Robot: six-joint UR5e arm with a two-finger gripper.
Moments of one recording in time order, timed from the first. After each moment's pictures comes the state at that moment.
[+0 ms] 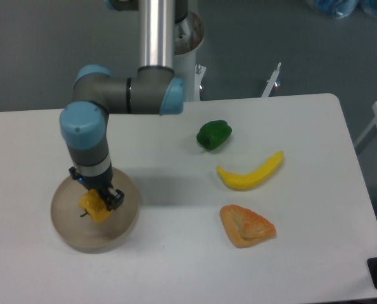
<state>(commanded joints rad) 1.90 -2.03 -1.39 -1.09 1.52 0.67</state>
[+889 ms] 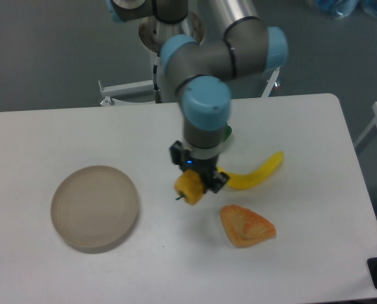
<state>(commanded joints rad) 2.25 -2.06 -1.26 -1.40 1.53 1.16</state>
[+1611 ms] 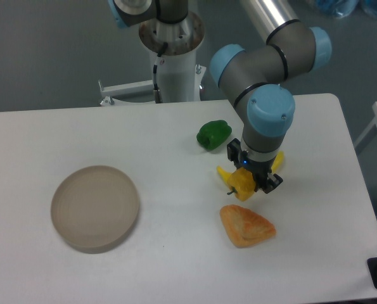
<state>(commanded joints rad) 2.30 -2.09 -1.21 -1.38 1.58 1.35</state>
